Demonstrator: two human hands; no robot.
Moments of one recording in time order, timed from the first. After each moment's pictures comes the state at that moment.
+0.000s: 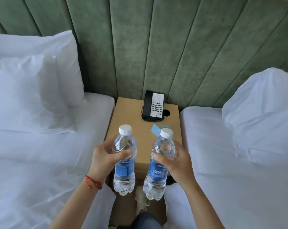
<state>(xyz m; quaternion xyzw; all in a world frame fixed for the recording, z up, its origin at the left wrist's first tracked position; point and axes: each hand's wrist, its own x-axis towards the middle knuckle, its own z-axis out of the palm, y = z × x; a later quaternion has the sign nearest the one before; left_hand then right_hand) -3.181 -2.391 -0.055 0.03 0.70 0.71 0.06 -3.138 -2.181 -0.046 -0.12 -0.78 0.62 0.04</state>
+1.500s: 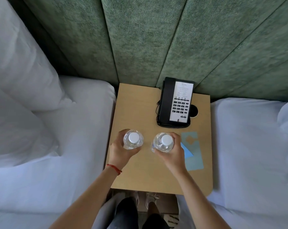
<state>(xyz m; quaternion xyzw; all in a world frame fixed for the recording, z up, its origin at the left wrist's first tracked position) -3.470 -2.373 -0.261 -0.12 0.80 0.57 0.13 -3.434 -2.190 -0.247 -0.23 -0.83 0.51 -0.05</state>
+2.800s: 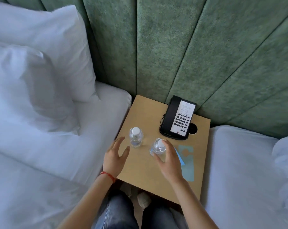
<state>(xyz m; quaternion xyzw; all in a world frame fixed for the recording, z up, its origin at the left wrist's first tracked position) -3.372 -2.365 -0.174 -0.14 0.90 0.42 0.00 -3.384 -2.169 -0.178 0.00 -0.91 0.41 -0.08</state>
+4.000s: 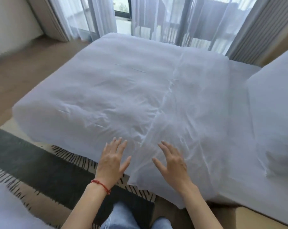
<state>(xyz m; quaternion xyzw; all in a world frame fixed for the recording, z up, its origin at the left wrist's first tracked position) -2.788 -2.403 -0.090 -0.68 0.70 0.11 -0.19 -2.998 -2.434 -0.086 0.78 -0.56 0.17 -0.22</state>
